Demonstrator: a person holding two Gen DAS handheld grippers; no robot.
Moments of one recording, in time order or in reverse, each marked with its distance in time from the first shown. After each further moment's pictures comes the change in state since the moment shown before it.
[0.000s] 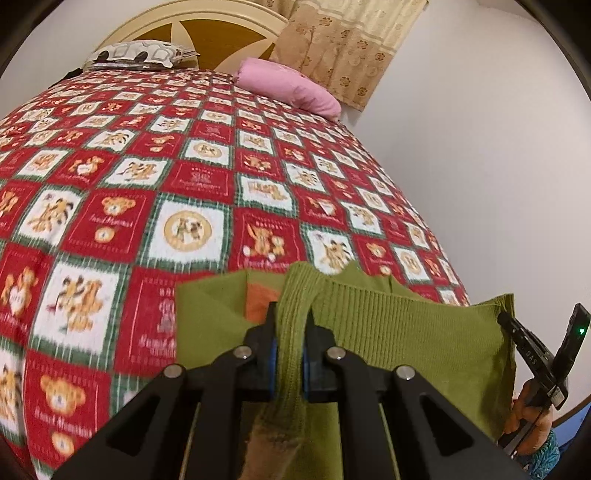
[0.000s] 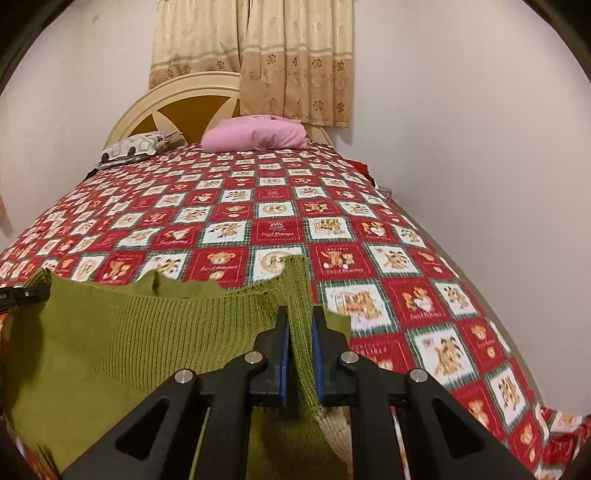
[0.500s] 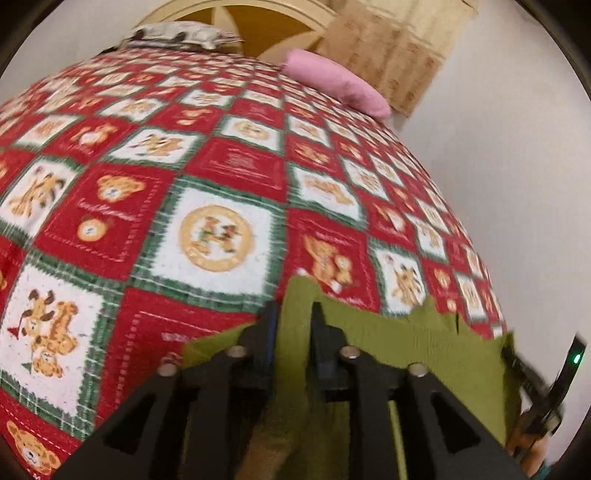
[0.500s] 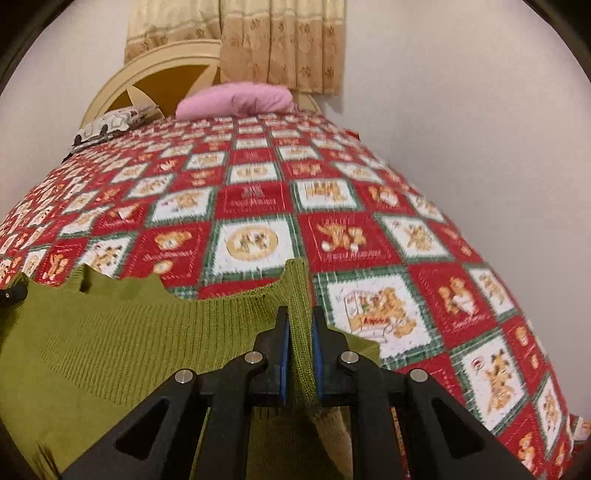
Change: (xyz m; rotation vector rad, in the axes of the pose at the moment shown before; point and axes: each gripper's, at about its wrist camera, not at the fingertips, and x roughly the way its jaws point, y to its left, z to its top) left arm 0.063 0.041 0.013 -0.147 -0.005 0.118; right arm 0.110 -0.008 -0.009 0.044 0.152 -0.041
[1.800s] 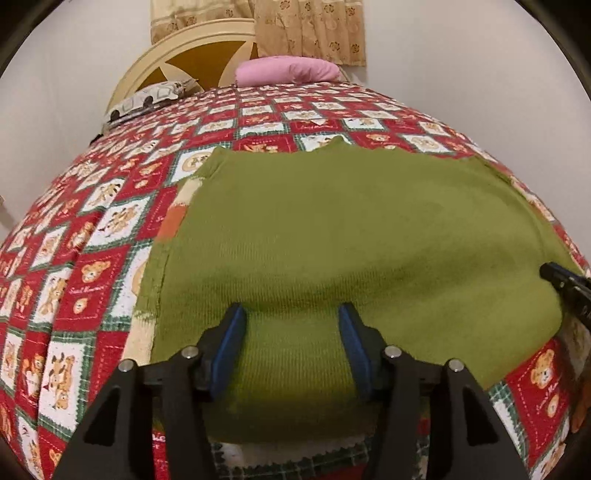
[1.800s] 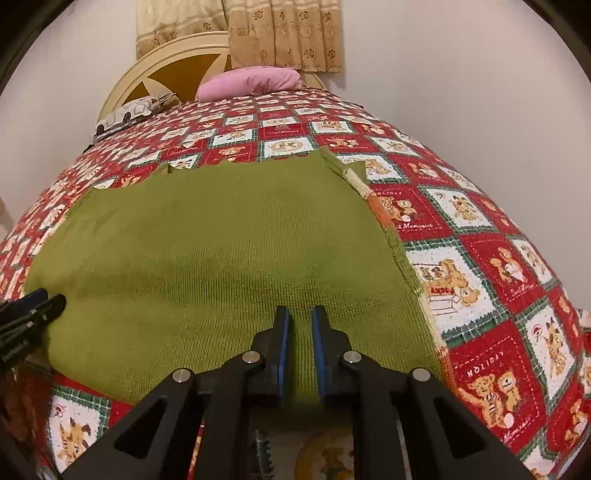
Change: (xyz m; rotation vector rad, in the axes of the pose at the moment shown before) left arm -0.093 -0.078 -0.171 0.449 -0.029 0.258; right arm -0.125 0.010 -0.144 0.037 0.030 0.071
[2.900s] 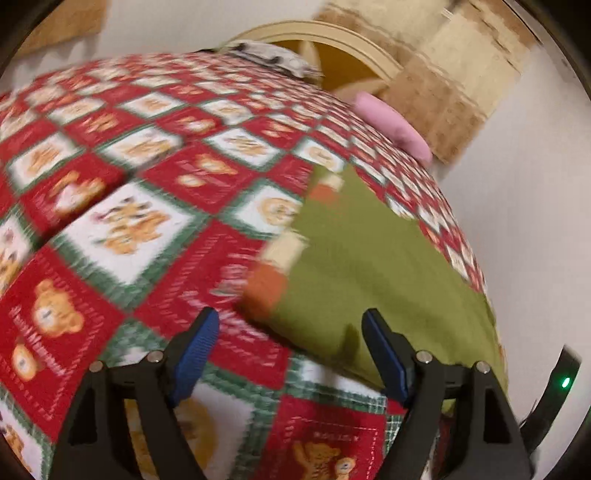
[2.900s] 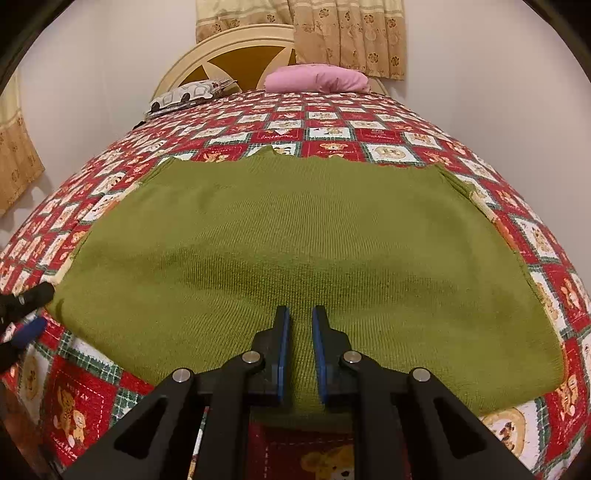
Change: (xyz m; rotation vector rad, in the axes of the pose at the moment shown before) left arm -0.045 0.078 -0.054 -0.640 -0.053 -0.108; right arm -0.003 0.097 -0.004 -0.128 0.003 0.151
